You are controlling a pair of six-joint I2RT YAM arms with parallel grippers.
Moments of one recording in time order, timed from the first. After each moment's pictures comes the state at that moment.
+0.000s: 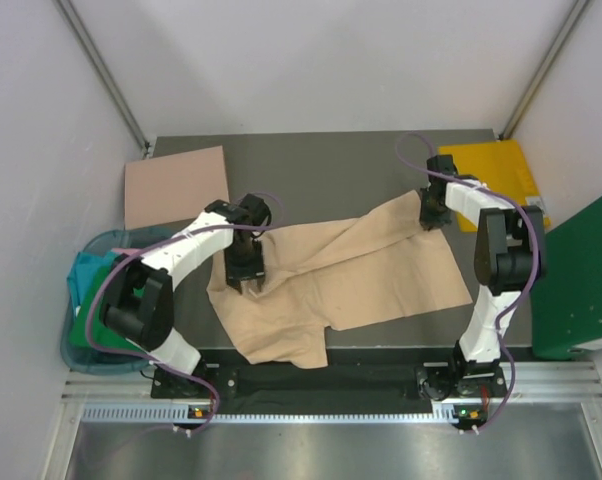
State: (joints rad) left arm -0.45 1.59 1.15 -1.08 -0.02 -0.62; right arm 0.08 1.93 1.33 -0.55 0.11 0.21
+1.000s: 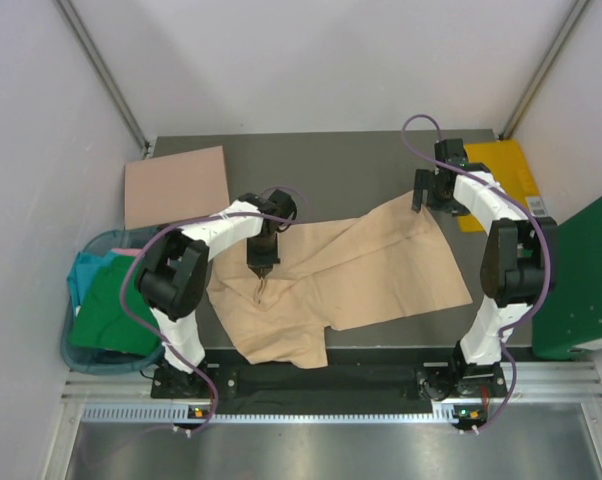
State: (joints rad) left arm -0.54 1.85 1.30 -0.99 -0.18 -0.61; right arm 0.08 1.82 1.41 -0.64 0.18 0.19
